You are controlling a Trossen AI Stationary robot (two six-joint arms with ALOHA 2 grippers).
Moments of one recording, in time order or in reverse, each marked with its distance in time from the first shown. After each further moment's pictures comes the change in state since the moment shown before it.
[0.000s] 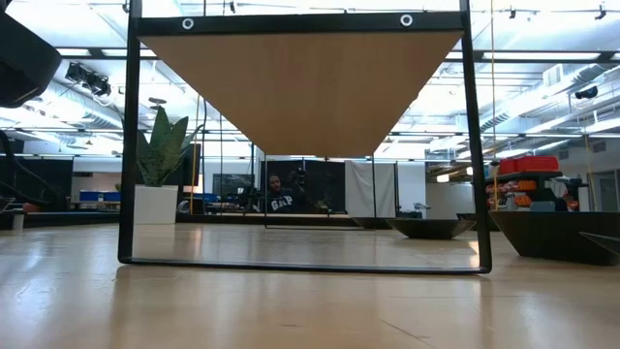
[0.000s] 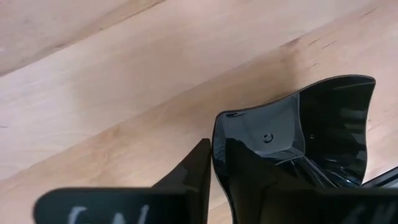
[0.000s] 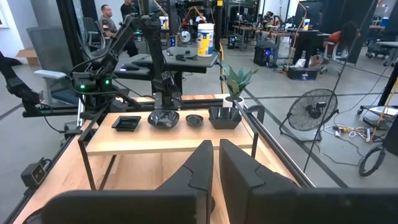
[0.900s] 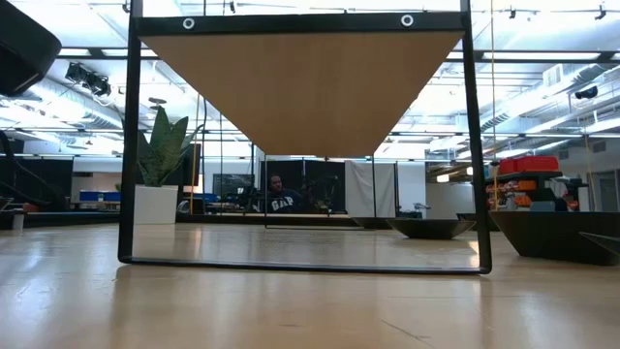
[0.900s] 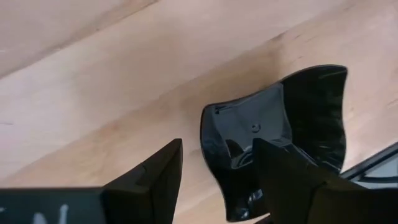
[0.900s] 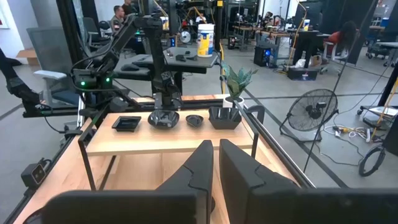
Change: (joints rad) left arm -0.005 -0.036 -0.008 0.002 -0.003 0.018; right arm 0.000 0.000 0.000 0.000 0.000 0.000
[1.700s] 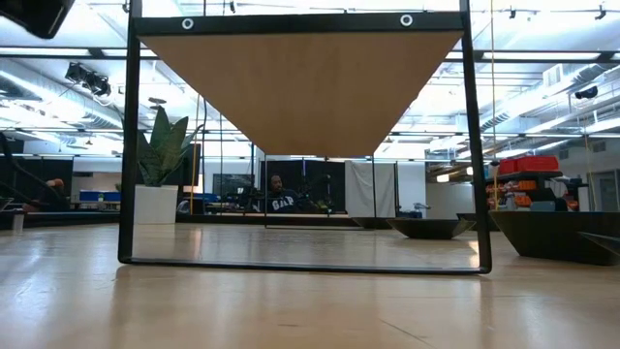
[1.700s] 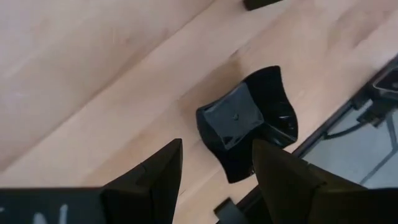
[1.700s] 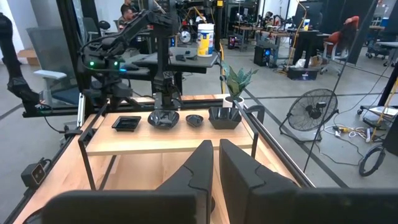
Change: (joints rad) left arm 0.017 -0.227 -0.036 -0.098 -0.041 0.215; right arm 0.000 0.000 0.000 0.000 0.000 0.000
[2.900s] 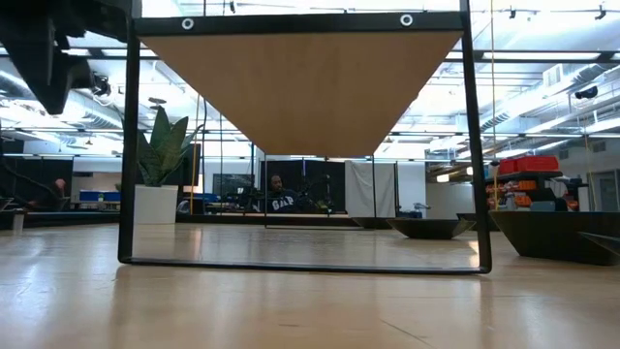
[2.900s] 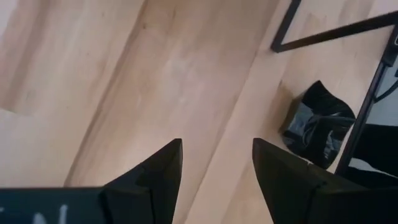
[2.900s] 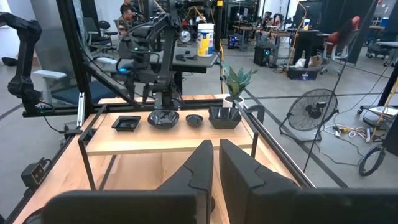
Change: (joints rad) left arm 0.351 -0.386 -0.148 -0.190 0.095 0.817; right arm 0.000 0.000 0.000 0.000 0.000 0.000
